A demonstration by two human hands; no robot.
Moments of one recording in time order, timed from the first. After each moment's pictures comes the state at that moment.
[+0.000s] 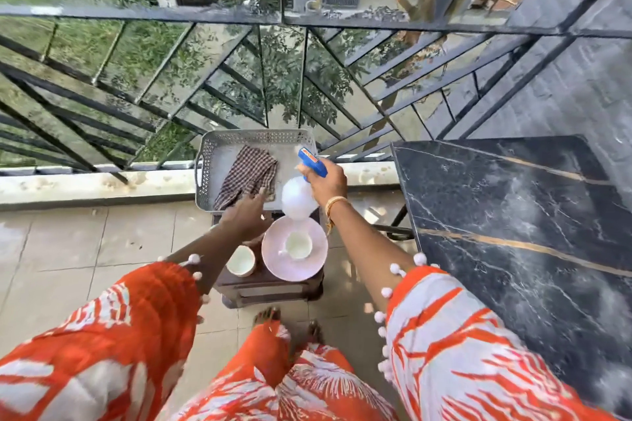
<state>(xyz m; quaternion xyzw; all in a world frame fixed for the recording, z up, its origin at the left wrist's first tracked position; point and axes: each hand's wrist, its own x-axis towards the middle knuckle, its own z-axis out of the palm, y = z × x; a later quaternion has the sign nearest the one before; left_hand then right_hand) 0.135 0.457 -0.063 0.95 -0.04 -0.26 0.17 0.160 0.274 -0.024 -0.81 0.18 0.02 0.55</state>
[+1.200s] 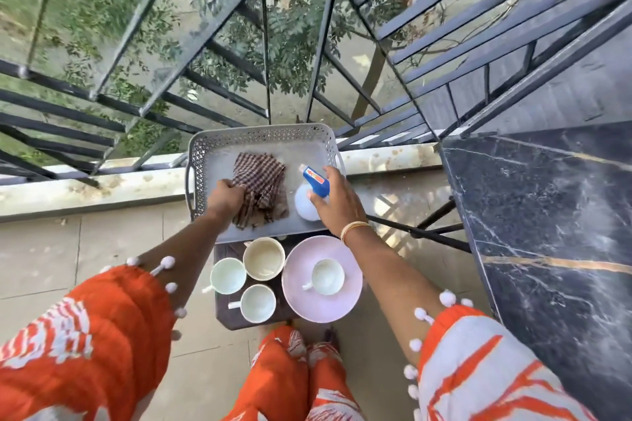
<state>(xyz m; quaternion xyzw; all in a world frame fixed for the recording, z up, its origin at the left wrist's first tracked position) 0.271 0.517 -0.169 0.82 0.28 -0.22 0.45 0.209 0.300 -0.116 -0.93 0.11 0.08 0.34</state>
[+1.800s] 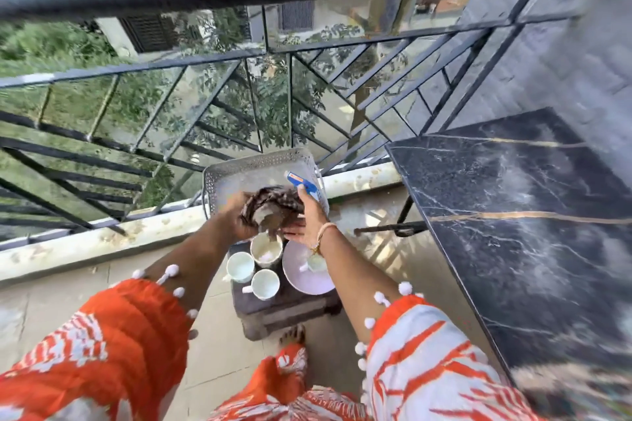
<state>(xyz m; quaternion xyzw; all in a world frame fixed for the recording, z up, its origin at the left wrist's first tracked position) 0.175 0.490 0.009 0.48 0.24 -0.41 0.74 0.131 0.349 -0.010 -0.48 0.41 0.22 0.75</state>
